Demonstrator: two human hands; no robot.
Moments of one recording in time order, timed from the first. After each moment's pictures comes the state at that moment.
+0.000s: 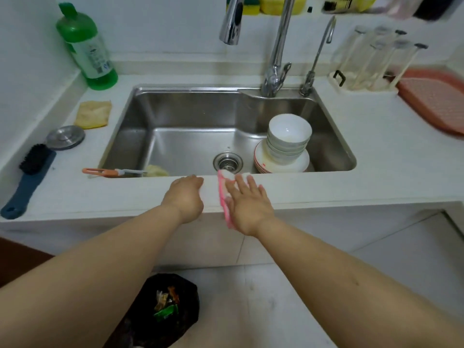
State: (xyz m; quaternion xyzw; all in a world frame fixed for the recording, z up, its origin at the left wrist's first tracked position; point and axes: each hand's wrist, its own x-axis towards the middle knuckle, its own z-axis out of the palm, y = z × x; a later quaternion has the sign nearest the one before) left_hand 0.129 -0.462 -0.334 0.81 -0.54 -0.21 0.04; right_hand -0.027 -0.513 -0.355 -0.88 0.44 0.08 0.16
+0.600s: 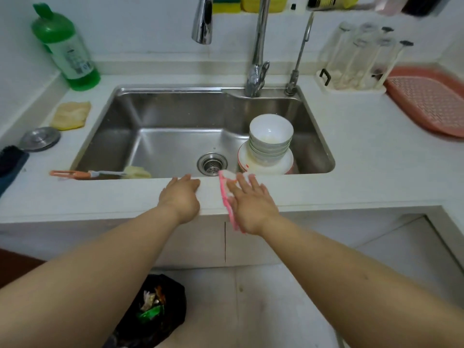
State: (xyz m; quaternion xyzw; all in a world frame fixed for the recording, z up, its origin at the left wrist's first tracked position) left_hand 0.078 -0.498 -0.344 0.82 -0.52 -0.22 0.01; right_hand -0.091 -0.558 -0.361 -0.90 0.42 0.07 0.12
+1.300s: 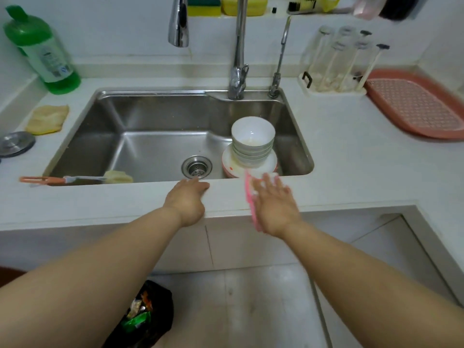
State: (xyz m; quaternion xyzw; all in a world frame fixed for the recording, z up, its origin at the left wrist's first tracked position) left_hand 0.029 -0.524 -0.340 0.79 -0.57 -0.23 0.03; right_hand -0.173 -0.591 -0.358 -0.87 0.48 0.08 0.08
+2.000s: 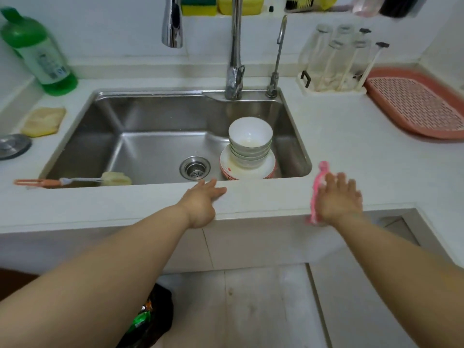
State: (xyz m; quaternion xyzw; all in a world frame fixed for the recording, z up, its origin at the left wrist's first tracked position) left_hand -0.005 -0.539 -0.329 0.74 -0.60 -0.30 0.03; right_hand -0.276 -0.647 -0.351 -0.73 0.68 0.08 0.02
